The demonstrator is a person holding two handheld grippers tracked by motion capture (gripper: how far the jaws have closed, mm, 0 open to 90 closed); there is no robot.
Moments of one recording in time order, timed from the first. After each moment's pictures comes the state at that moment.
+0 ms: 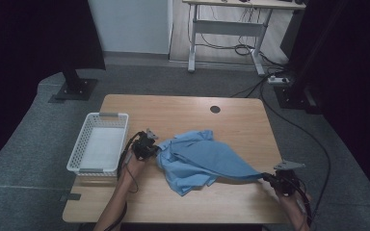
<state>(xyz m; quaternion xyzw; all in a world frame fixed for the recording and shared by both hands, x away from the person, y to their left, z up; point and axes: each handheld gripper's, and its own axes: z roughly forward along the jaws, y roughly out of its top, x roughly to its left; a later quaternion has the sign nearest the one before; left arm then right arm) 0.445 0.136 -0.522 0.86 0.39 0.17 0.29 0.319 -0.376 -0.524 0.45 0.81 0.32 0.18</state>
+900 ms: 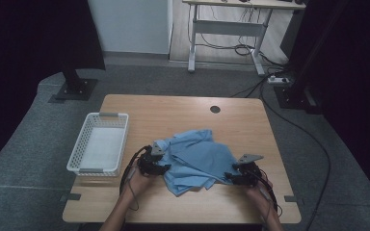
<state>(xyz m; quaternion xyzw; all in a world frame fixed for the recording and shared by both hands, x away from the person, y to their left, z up) 0.393 0.107 -0.532 0.88 0.32 0.15 0.32 0.360 -0.274 -0.549 0.37 0.85 0.36 0.15</state>
